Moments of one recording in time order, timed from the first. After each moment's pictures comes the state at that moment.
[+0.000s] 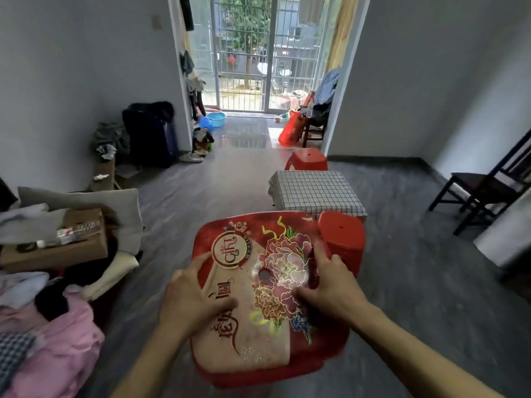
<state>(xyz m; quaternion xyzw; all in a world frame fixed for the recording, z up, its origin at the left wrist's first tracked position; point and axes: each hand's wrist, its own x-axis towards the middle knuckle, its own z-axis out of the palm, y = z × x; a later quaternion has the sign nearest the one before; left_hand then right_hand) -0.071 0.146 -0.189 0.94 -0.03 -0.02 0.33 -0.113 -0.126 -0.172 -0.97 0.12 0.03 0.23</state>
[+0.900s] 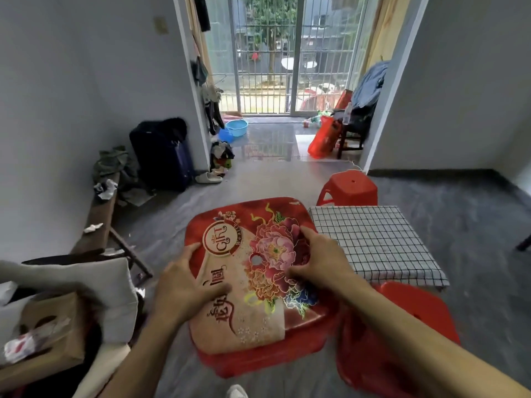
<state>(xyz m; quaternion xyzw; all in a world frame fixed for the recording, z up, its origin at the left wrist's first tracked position) 0.444 0.098 -0.190 0.95 0.02 0.02 0.32 0.446 -0.179 -0.179 -0.96 0.04 0.00 0.28</state>
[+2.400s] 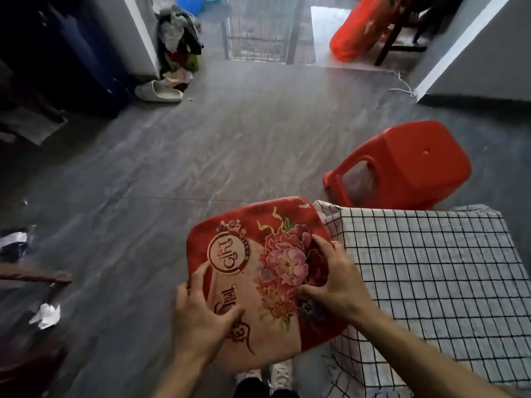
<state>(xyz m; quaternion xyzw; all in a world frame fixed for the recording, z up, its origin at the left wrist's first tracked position) 0.996 -0.062 -0.534 0.93 0.14 -0.12 0.33 1.012 -0.332 -0.536 -0.93 0.10 0.14 0.31</state>
